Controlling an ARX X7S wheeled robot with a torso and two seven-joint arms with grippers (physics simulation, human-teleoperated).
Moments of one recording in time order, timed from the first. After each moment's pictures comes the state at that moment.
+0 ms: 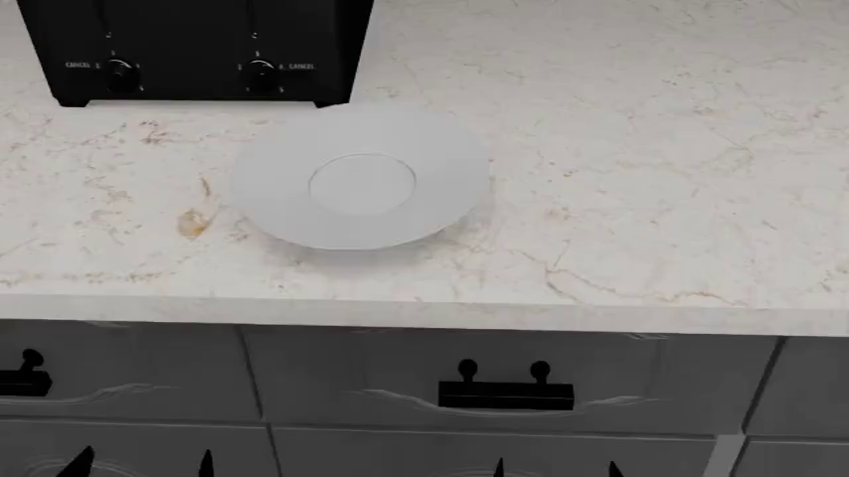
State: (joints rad) left arm 0.00 0.00 0.00 0.00 0.00 0.00 0.00; right arm 0.00 0.00 0.00 0.00 0.00 0.00 0.00
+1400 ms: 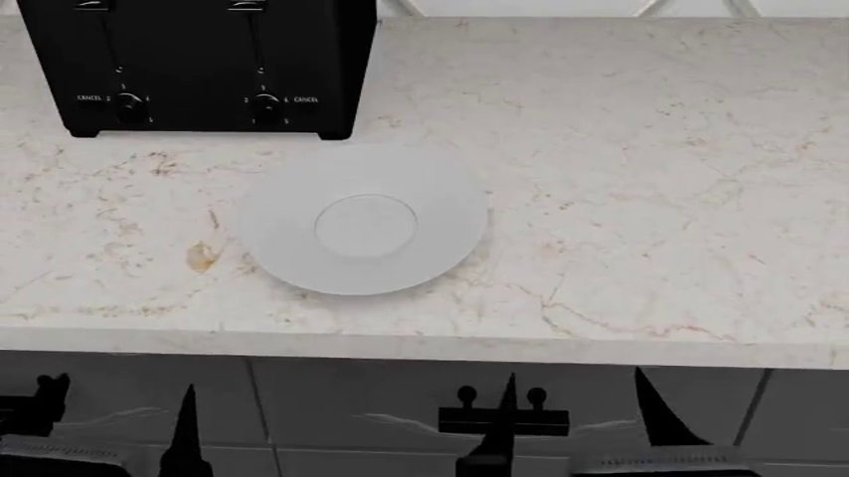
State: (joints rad) left arm -0.09 -0.17 0.12 0.26 -0.10 -0.29 -0.12; right arm 0.07 0.16 -0.10 -0.36 0.06 0.31 0.11
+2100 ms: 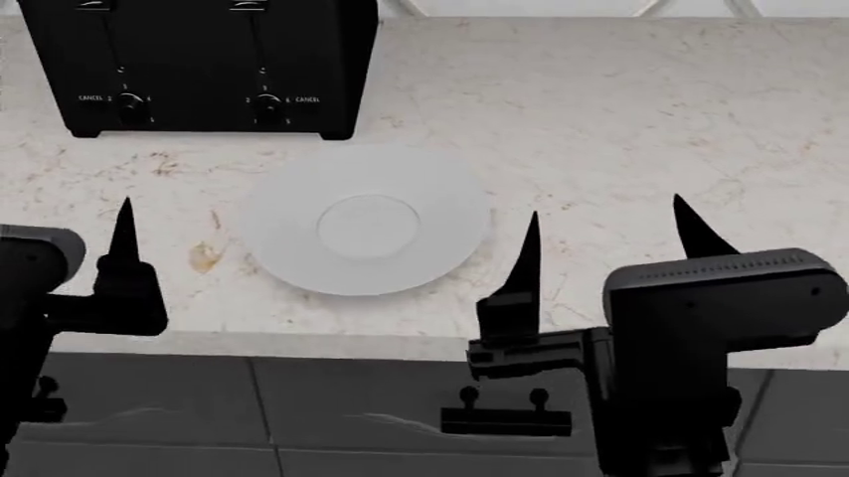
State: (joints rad) left arm -0.50 -0.22 0.08 0.47 -0.15 -0.81 -0.15; right arm 0.42 0.25 -0.08 -0.56 0.15 0.72 0.07
